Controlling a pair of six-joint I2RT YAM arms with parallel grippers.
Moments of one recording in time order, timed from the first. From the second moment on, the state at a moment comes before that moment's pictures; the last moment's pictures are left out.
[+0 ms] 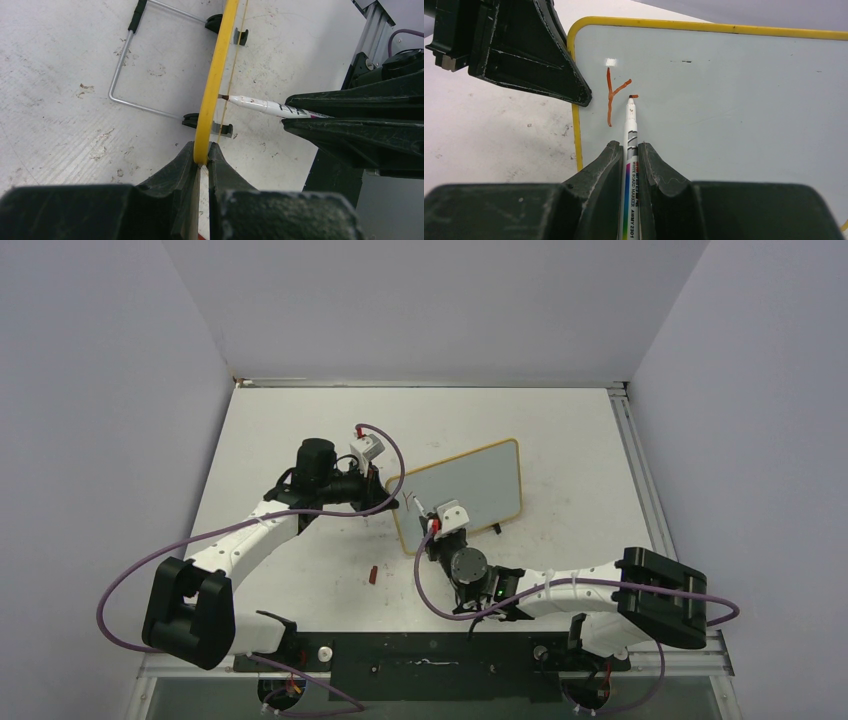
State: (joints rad) left arm -0.36 1.33 0.81 -0.10 0.74 -0.07; right arm 1.24 1.39 0.52 0.78 0.79 0.04
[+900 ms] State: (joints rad) left arm -0.36 1.33 0.81 -0.10 0.74 -0.07; right arm 1.27 1.39 0.50 0.74 0.80 0.09
